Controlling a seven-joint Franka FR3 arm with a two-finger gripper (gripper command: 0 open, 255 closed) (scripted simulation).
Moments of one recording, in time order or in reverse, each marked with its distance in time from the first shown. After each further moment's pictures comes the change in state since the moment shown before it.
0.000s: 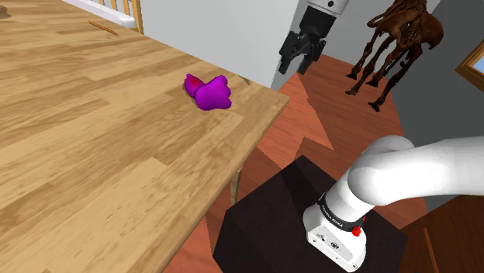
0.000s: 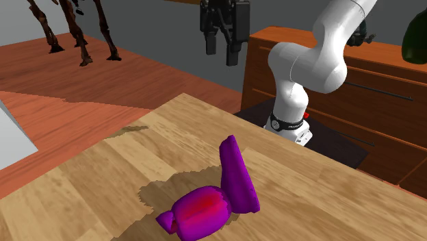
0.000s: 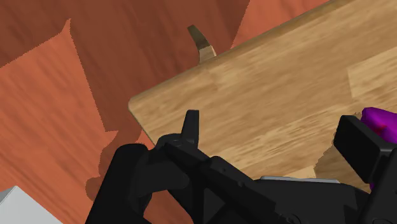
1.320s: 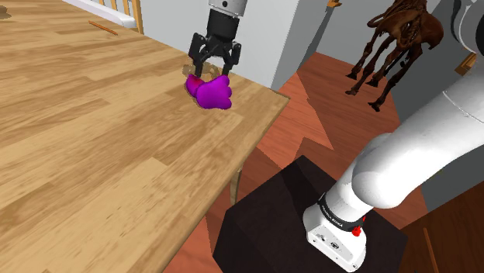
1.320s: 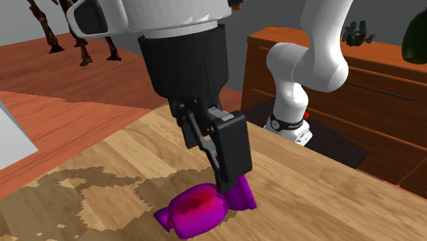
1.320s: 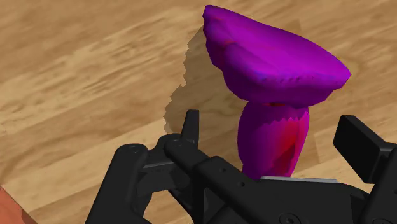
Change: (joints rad) arm 0.119 0.590 0.201 0.368 0.126 0.168 0.192
